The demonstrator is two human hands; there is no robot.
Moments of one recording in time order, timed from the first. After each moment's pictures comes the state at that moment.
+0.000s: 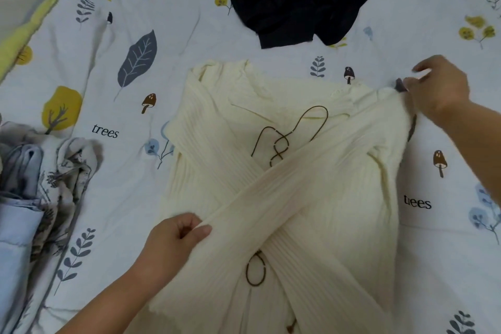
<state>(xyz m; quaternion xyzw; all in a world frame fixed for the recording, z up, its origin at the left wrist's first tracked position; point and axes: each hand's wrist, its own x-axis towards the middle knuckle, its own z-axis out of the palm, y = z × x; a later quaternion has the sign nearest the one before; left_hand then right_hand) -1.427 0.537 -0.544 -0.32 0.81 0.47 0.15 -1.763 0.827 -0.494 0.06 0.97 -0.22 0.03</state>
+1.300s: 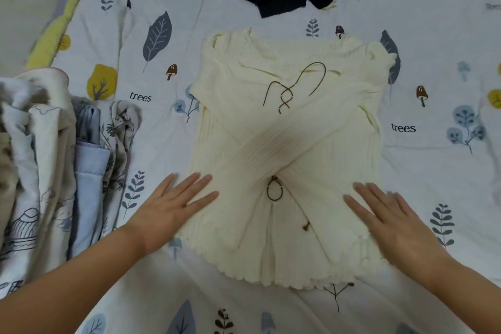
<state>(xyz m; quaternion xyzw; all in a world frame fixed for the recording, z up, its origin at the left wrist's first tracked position) -1.343 0.481 -0.513 0.19 0.94 -0.09 0.26 -1.423 0.889 -0.510 -0.36 0.92 0.05 0.13</state>
